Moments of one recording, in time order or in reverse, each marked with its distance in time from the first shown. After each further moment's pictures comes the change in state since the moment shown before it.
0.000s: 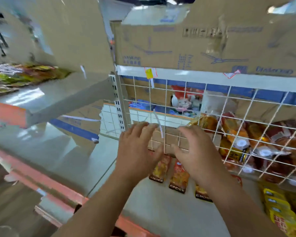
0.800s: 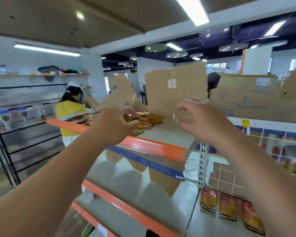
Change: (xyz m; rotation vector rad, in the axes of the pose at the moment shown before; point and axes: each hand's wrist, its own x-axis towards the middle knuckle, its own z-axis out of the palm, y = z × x) left_hand 0.048 -0.256 -0.386 0.083 -0.082 -0.202; right_hand 0.108 -0.364 0.010 -0.032 0.077 -0.380
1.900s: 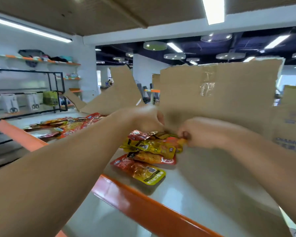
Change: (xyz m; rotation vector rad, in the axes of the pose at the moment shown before) left_hand 0.277 -0.089 0.114 0.024 -0.441 0.144; right_hand 0.219 0.061 0.164 -0.385 -0.642 -0.077
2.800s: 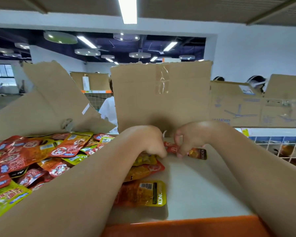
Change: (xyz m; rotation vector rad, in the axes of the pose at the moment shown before) left_hand 0.028 0.051 0.042 0.211 -0.337 0.414; right_hand -0.033 0.001 0.001 0.207 -0.307 0.746
